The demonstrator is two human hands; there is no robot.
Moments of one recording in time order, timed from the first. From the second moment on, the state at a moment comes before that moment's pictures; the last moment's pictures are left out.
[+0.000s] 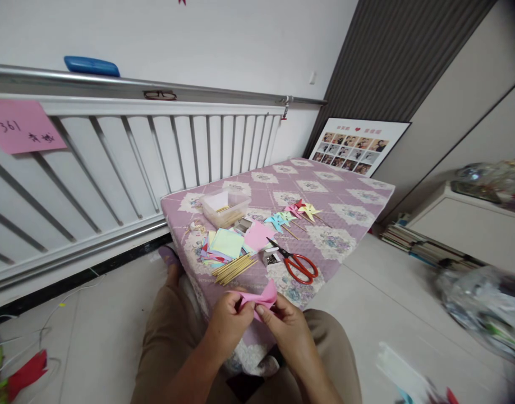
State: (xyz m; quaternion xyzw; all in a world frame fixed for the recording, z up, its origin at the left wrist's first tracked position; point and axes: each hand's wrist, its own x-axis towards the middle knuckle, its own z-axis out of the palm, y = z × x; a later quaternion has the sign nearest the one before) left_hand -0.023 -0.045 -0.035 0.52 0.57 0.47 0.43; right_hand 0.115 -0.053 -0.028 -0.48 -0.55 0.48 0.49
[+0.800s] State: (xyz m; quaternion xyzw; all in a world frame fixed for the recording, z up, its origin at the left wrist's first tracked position) left_hand -0.018 -0.050 -0.030 0.57 0.59 0.44 0.36; right_hand 0.118 -0.052 -0.028 -0.42 -0.44 0.64 0.47
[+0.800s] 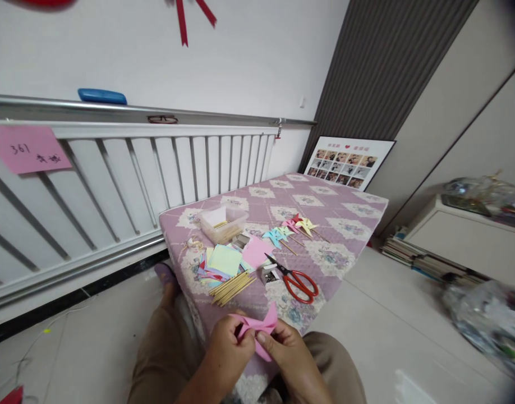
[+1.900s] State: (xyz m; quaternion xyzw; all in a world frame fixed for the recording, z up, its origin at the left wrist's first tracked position) left_hand -0.019 -0.040 -0.067 0.48 0.63 0.34 0.50; right_hand 0.122 -0.041 -0.078 -0.44 -0.41 0.67 0.44
